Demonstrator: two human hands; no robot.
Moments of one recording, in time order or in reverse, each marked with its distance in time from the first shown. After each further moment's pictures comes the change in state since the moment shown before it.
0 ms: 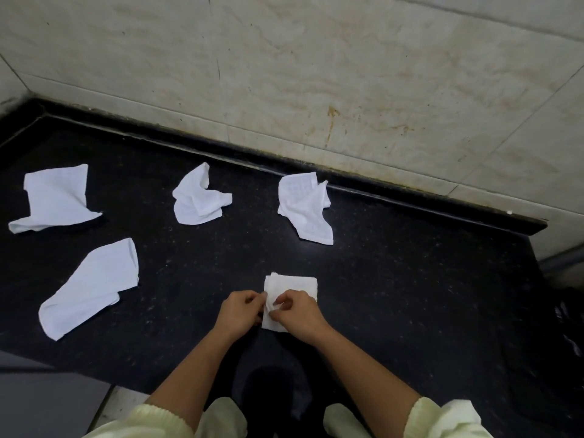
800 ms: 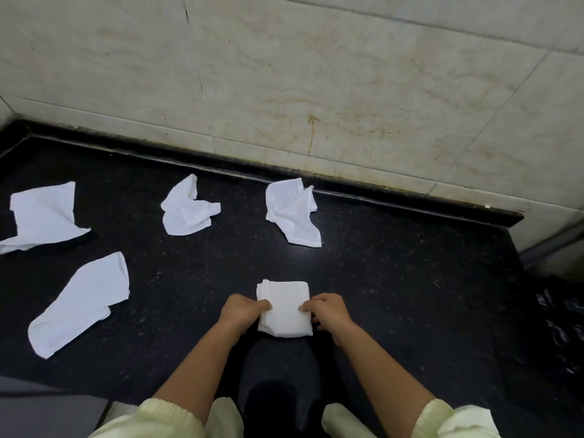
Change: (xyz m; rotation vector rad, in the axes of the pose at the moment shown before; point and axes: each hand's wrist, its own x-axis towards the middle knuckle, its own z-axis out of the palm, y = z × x) left_hand -0.008 0.035 0.007 -0.023 -0.057 -0.252; right_hand -0.008 0.033 -0.044 0.468 0.156 0.291
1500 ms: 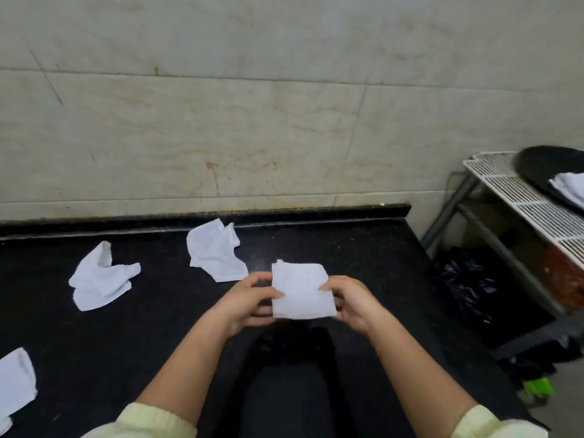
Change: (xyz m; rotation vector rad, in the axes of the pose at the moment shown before) left_hand -0.061 0.112 0.078 -0.096 -0.525 0.292; right_hand -0.056 -0.011 -0.157 0.629 0.065 -0.093
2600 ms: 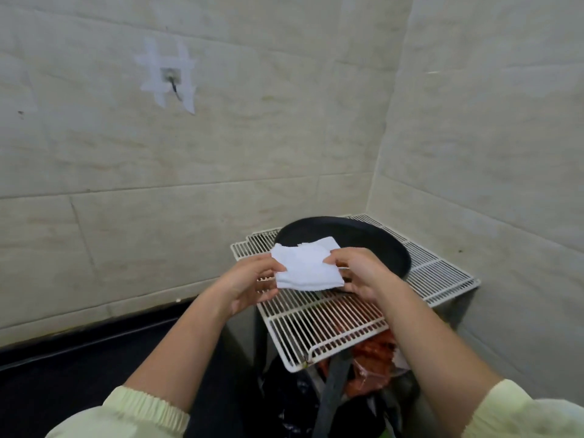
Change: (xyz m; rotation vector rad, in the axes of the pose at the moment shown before) left_hand 0.078 0.171 0.521 0.074 -0.300 0.291; right_hand -0.102 -0.245 -0.482 -0.014 0.305 -0.396
